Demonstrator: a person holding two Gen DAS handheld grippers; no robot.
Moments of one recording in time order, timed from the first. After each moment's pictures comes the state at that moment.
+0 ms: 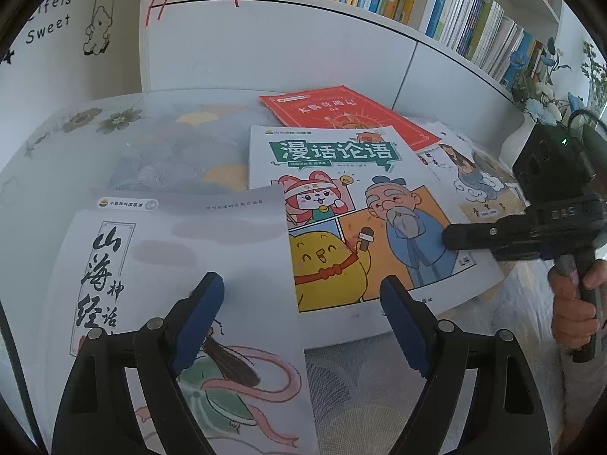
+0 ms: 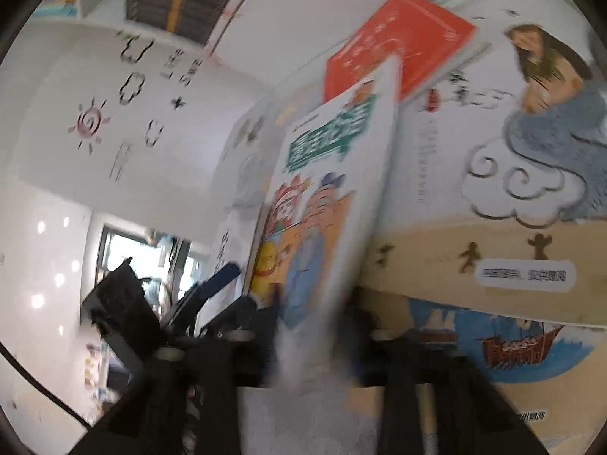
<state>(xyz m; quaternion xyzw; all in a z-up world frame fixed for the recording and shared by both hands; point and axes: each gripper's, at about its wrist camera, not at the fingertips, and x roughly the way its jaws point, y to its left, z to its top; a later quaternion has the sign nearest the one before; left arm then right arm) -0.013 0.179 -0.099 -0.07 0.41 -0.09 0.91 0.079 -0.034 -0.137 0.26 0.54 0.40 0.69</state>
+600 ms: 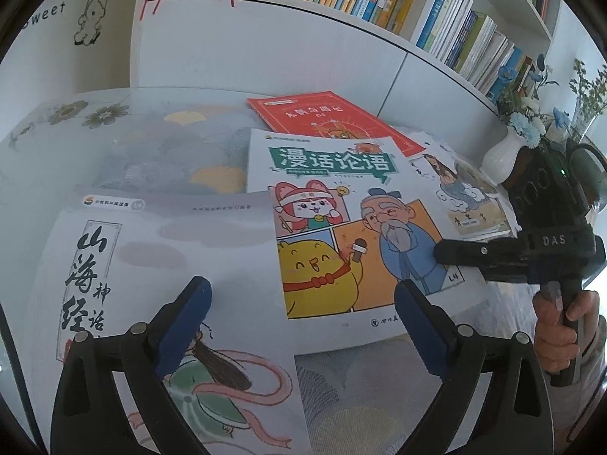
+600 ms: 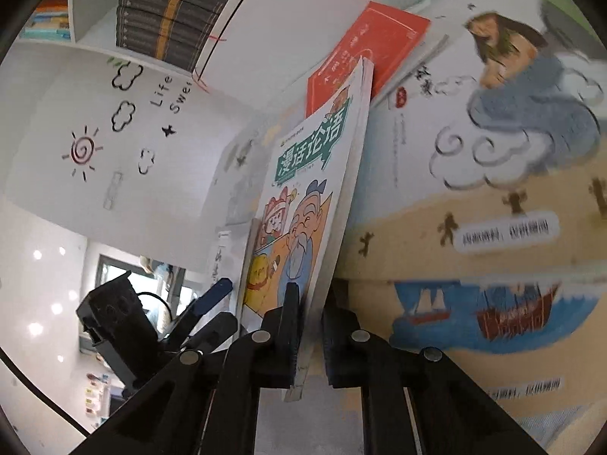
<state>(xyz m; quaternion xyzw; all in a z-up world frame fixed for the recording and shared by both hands) -0.011 0.188 -0.099 -0.10 0.40 -0.13 0.90 0.059 -0.039 -0.132 0.28 0.51 0.38 0.72</state>
